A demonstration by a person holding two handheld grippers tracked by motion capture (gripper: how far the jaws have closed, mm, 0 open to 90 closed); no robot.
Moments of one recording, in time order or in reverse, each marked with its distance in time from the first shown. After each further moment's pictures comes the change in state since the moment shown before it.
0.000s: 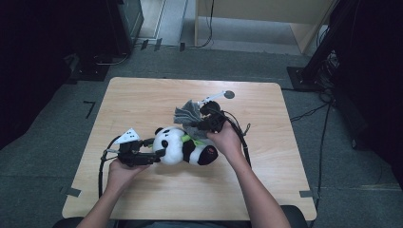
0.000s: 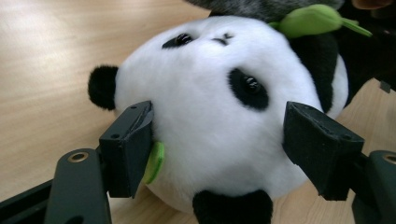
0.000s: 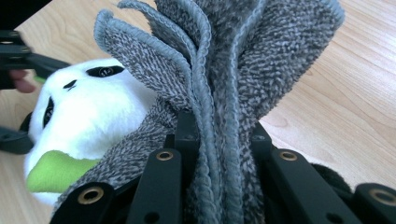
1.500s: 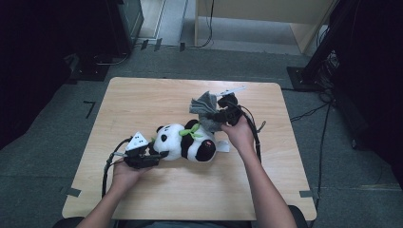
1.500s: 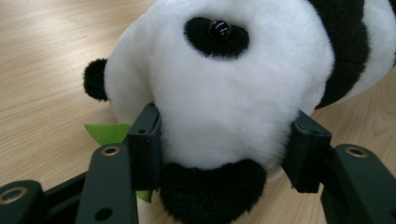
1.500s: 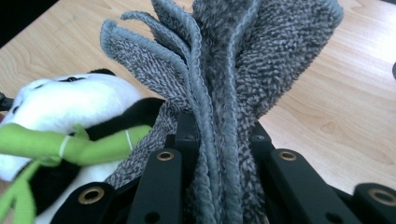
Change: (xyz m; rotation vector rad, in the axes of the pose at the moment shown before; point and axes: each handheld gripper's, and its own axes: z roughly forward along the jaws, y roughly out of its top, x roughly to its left) left arm -0.006 -0.012 0.022 0.036 0.105 0.086; right arm -0.045 -0.012 -0.027 -0.088 -0.069 0.099
